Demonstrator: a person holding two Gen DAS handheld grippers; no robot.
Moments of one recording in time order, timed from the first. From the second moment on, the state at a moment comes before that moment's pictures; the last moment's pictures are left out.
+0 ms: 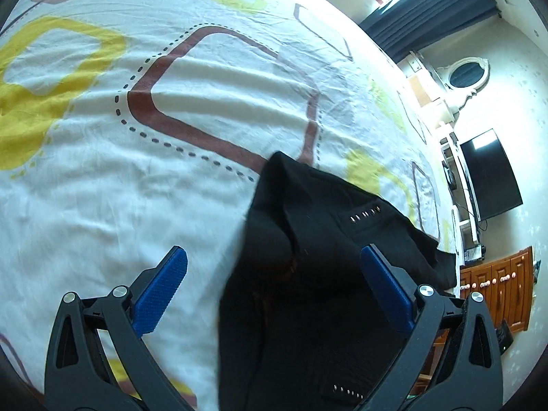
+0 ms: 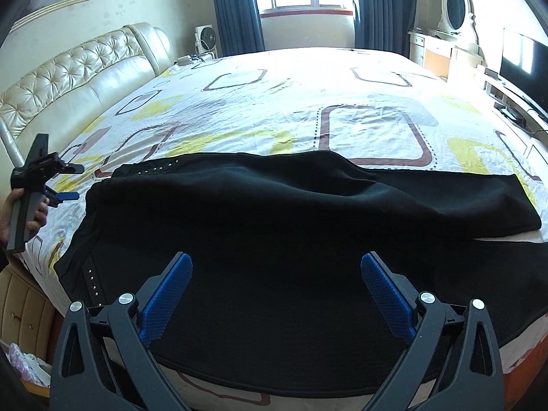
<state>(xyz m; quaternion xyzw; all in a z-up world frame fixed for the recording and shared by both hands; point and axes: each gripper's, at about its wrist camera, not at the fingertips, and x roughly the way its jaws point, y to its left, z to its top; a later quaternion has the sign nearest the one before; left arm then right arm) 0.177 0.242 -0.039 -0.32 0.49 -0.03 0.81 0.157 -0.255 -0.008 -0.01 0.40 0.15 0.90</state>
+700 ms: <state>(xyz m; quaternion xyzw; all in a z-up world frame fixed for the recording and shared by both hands) 0.267 0.230 -0.088 -0.38 0.47 -0.24 0.76 0.196 -0.235 -0.038 0.03 0.44 0.19 0.88</state>
